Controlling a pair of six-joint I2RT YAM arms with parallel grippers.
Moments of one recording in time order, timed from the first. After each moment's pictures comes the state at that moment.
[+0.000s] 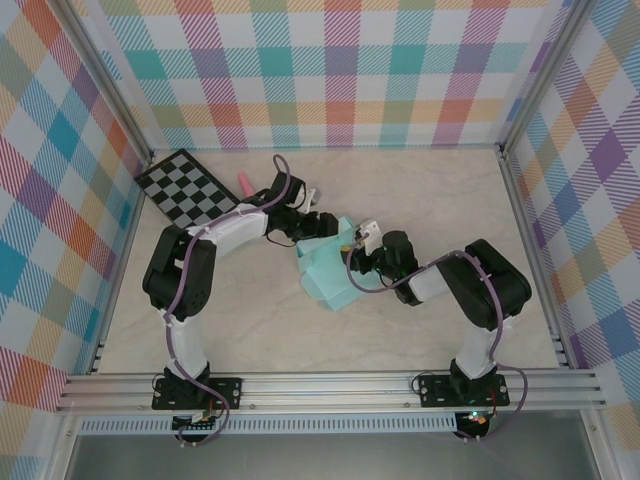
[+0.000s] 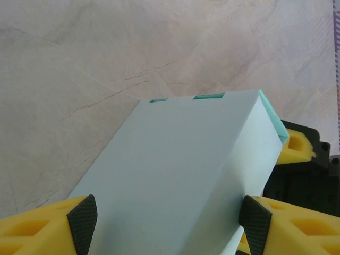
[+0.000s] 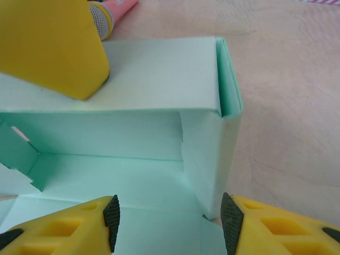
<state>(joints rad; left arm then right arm) -0.47 1.93 1.37 -0.40 0.50 -0.47 0.53 1.81 0.56 0.86 -0.20 0.02</state>
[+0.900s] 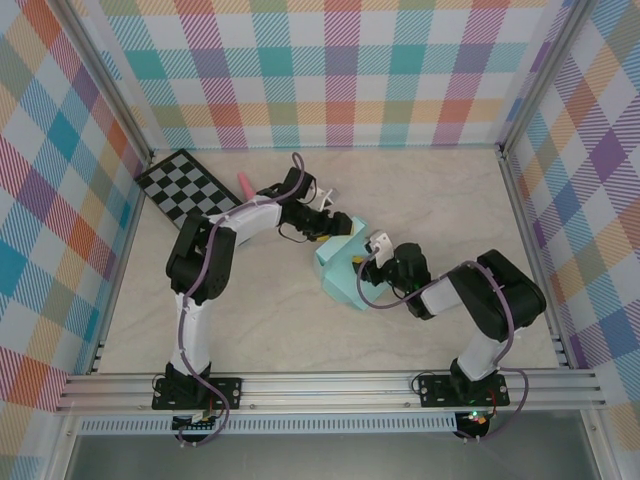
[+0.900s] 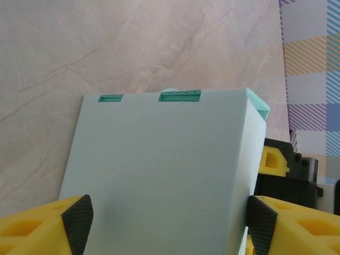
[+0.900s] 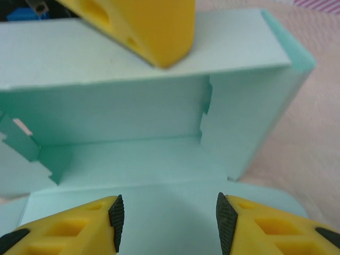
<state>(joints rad) -0.48 2.12 1.56 -0.45 0.76 -0.37 0.50 1.70 0.40 0.90 -0.20 -0.07</state>
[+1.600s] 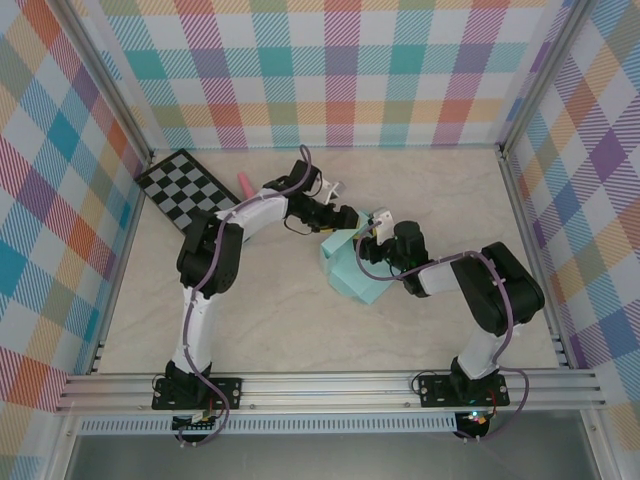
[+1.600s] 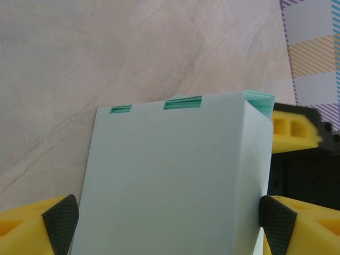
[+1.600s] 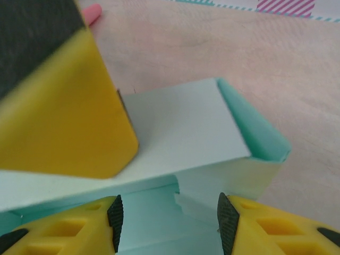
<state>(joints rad) -0.49 2.22 1.73 -0.50 0.76 -0.30 0.44 1.74 0.59 0.73 -0.20 0.02</state>
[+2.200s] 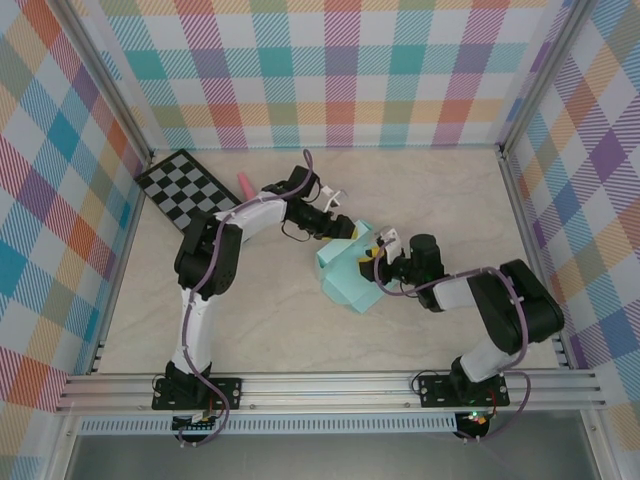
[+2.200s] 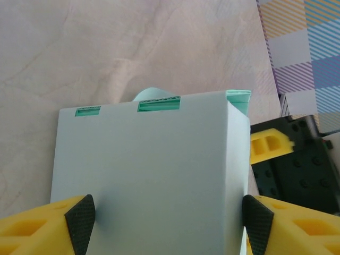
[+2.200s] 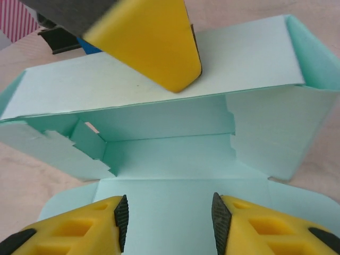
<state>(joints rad) -0.49 2.18 1.65 -0.56 0.88 -0.16 0.37 1.56 0.40 0.70 -0.53 0.02</state>
